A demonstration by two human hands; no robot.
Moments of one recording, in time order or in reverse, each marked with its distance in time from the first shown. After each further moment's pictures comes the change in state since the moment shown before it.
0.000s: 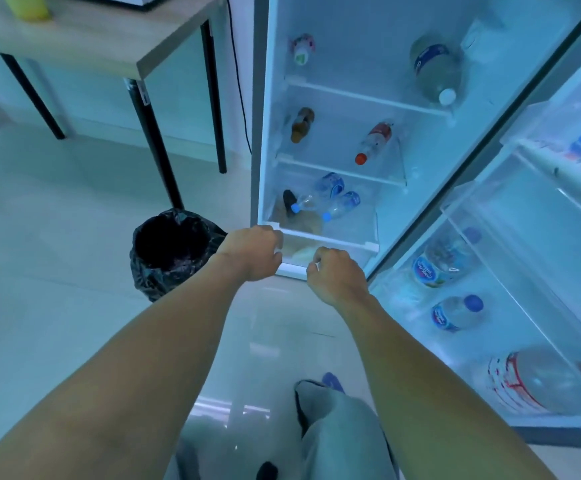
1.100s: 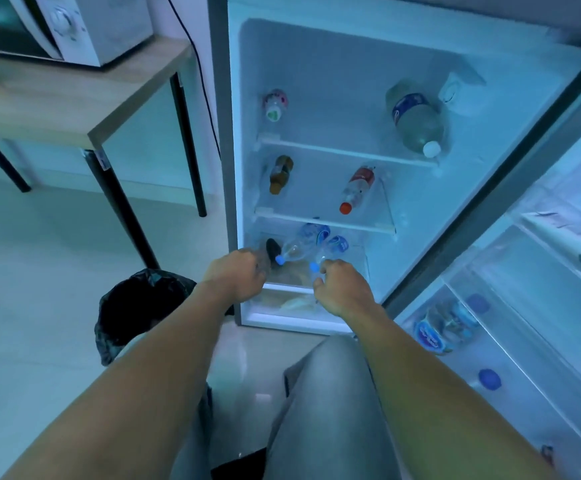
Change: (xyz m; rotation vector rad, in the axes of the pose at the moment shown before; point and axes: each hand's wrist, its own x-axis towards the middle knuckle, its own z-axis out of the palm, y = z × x) left_hand 0.120 -0.034 -0.015 -0.165 0.013 -0.048; right_hand 0.127 0.030 -0.031 0.021 0.017 0.043
